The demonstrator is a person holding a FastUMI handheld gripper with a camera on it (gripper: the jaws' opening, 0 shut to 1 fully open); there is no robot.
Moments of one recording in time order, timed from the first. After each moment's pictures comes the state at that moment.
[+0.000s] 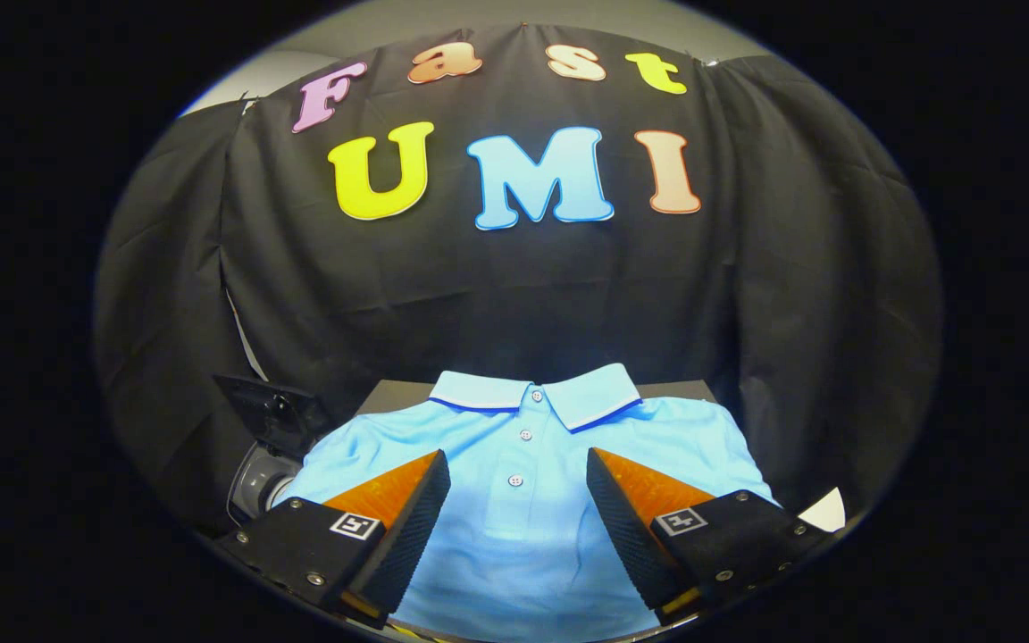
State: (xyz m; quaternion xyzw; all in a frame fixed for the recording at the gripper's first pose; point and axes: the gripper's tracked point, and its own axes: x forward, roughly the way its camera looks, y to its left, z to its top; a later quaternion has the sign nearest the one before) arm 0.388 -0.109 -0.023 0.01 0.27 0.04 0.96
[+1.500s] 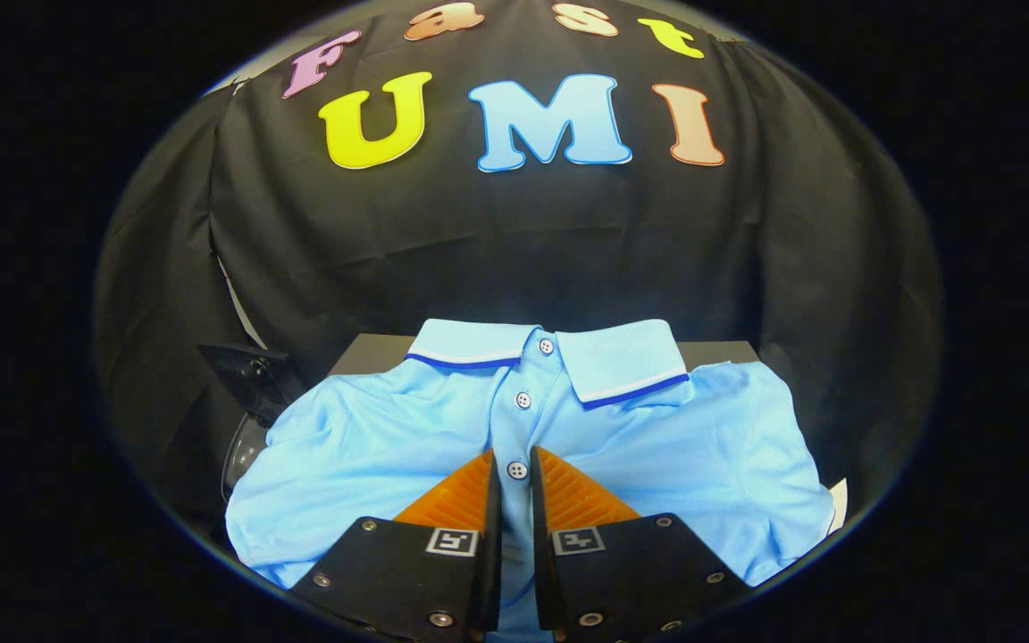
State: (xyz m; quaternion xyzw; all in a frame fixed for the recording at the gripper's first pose) arm 0.409 -0.099 -0.066 0.01 0.34 0.06 0.94
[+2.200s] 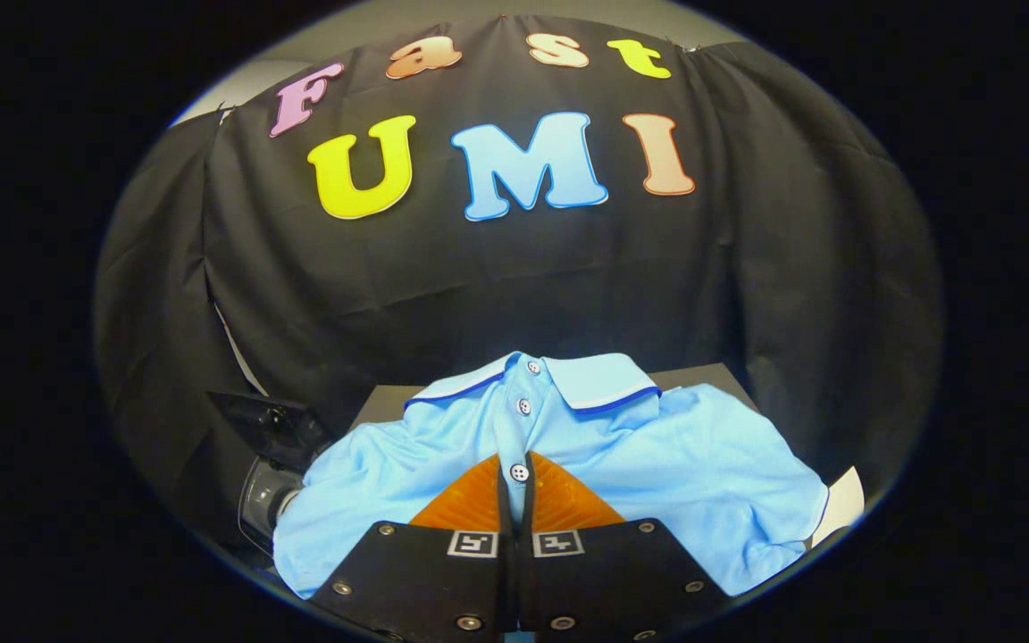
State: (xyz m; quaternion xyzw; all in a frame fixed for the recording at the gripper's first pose) arm 0.403 -0.085 -0.011 0.05 0.26 0.02 0.96
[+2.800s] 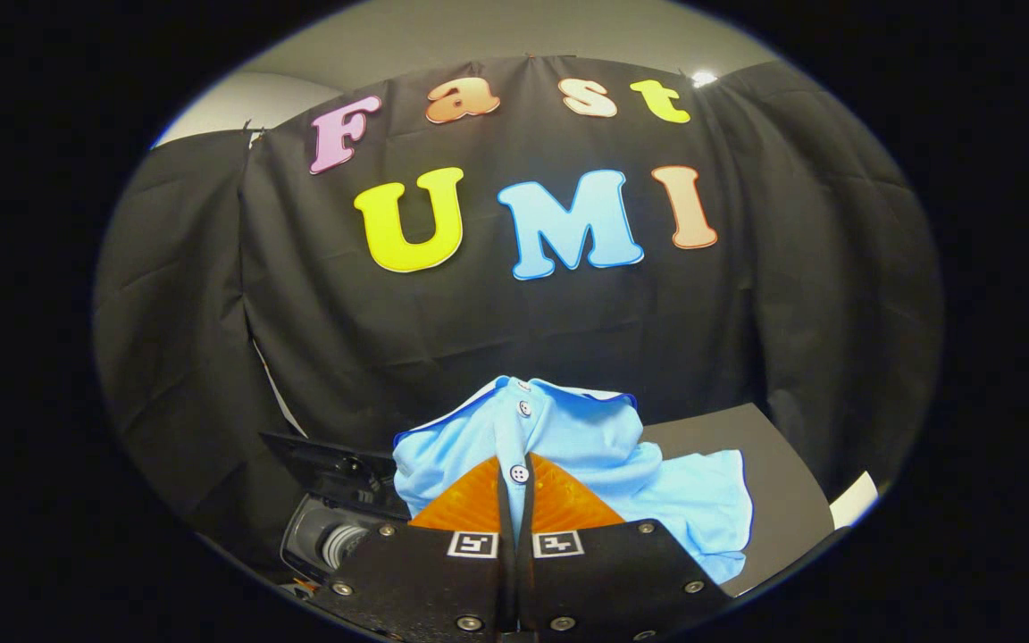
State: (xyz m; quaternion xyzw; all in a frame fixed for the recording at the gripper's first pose) arm 0.382 0.007 0.060 0.05 0.18 0.05 0.98
